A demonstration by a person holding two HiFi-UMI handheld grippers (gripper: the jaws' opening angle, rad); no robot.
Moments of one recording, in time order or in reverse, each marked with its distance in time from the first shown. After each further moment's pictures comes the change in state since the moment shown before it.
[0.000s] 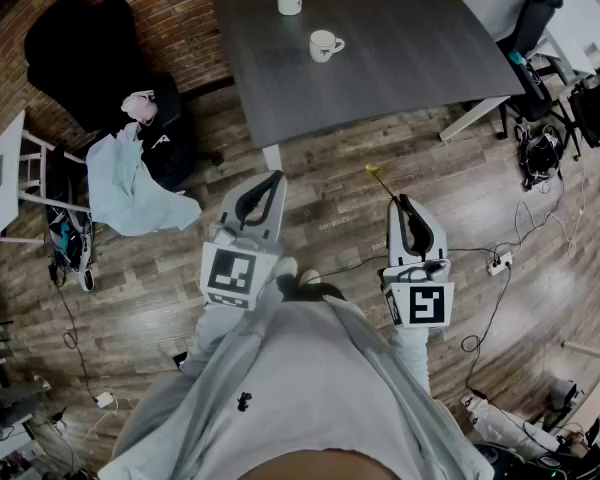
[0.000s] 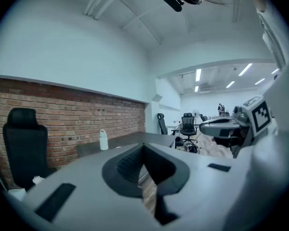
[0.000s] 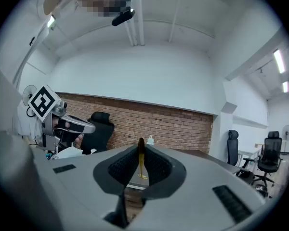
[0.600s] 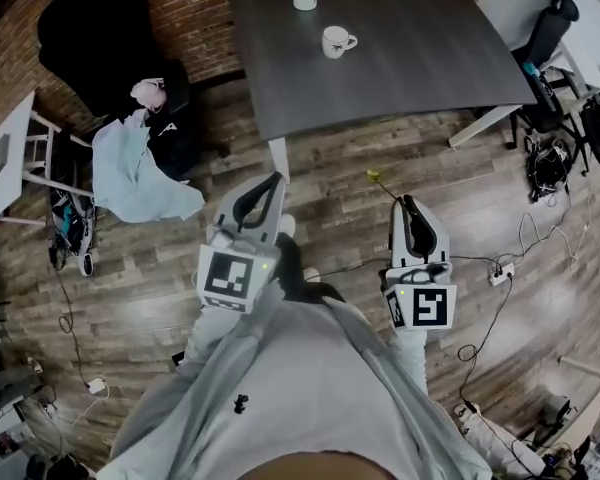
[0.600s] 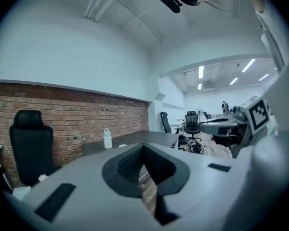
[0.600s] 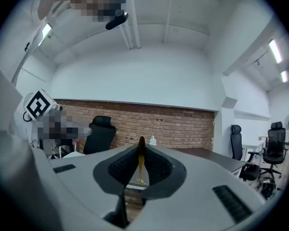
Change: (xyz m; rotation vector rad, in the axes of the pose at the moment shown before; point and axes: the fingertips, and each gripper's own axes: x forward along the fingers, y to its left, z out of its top) left arm -0.012 -0.007 -0.009 0.008 0.009 0.033; right arm -0.006 -0.003 -0.009 0.060 -0.017 0.007
